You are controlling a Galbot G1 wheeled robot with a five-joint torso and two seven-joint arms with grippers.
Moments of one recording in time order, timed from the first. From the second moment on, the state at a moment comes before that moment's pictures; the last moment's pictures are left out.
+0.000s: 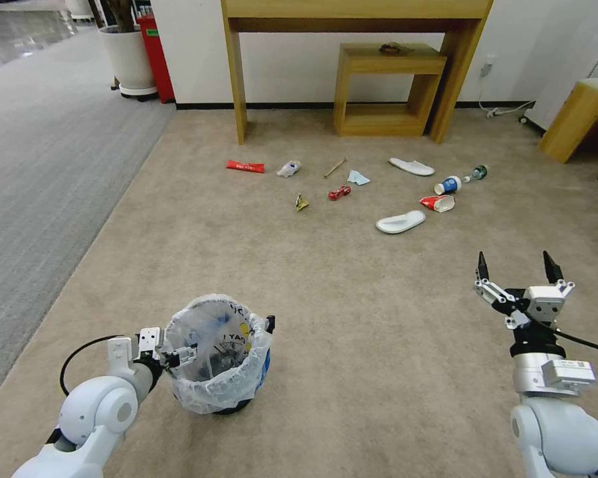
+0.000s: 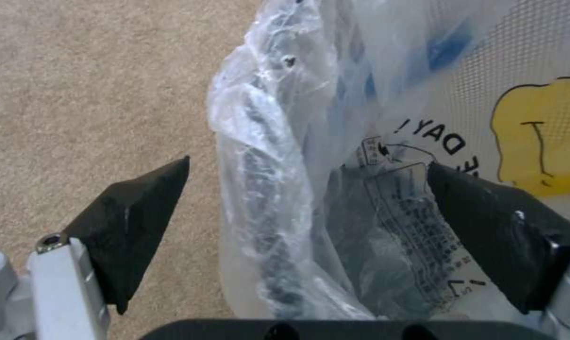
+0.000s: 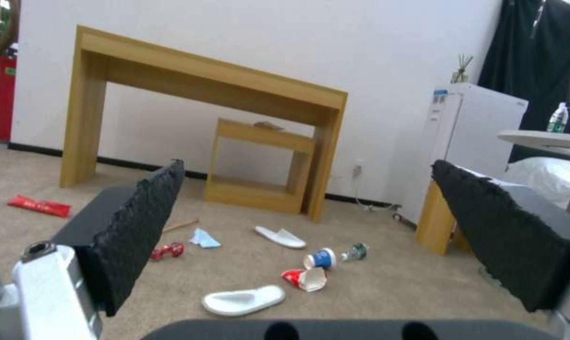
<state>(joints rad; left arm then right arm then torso) 1.38 -1.04 -0.55 -1.96 -0.78 0.74 -0.31 -1.46 1.37 0.84 2.07 0.10 0.17 -0.01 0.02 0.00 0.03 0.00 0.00</state>
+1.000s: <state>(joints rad) 1.38 -1.05 -0.55 -1.94 -0.77 0.73 -0.31 -1.46 1.37 0.84 2.07 0.10 0.17 -0.01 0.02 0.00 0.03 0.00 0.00</state>
